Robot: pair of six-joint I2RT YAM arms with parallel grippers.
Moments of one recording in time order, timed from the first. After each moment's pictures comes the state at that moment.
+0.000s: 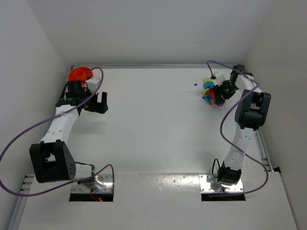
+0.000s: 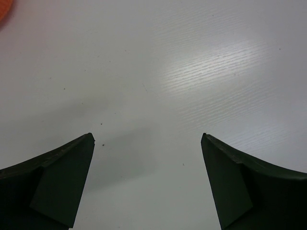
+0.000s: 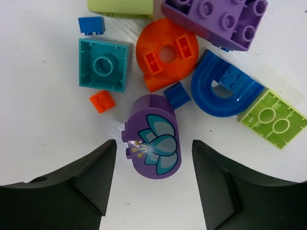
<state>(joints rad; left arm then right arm) 0.12 1.33 1.03 -0.51 0.34 0.26 -0.25 2.23 1.73 -0.79 -0.33 -0.89</state>
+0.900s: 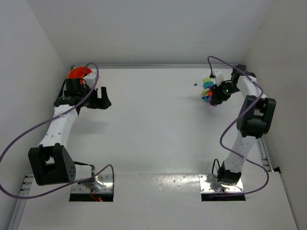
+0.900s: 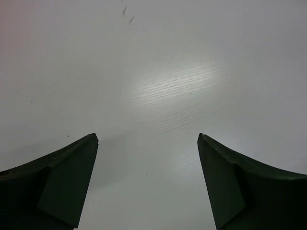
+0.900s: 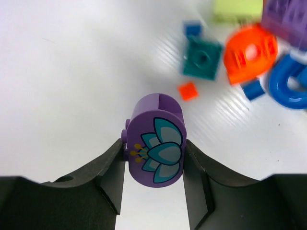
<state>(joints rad) 0.12 1.31 1.05 -0.52 0.41 0.13 -0.23 2.07 1.59 -0.87 -0.50 -0.86</state>
